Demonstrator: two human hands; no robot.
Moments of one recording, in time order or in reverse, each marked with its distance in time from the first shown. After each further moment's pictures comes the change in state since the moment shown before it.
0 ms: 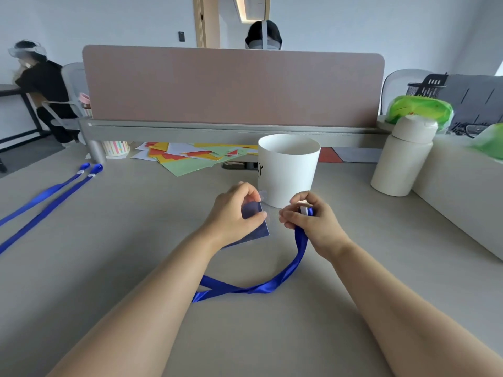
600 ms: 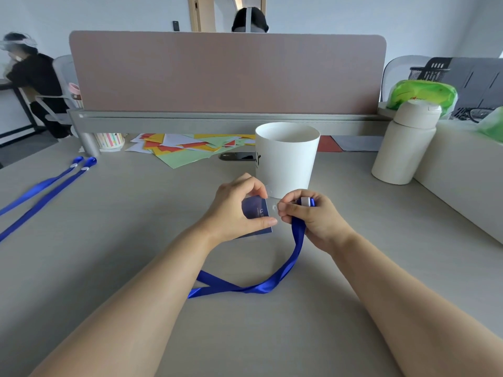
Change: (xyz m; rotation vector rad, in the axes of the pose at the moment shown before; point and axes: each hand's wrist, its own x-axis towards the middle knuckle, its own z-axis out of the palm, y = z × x) left_hand 0.001 -0.010 0.006 0.038 -0.024 0.232; right_hand -0.004 0.002 0.002 0.140 -0.094 0.071
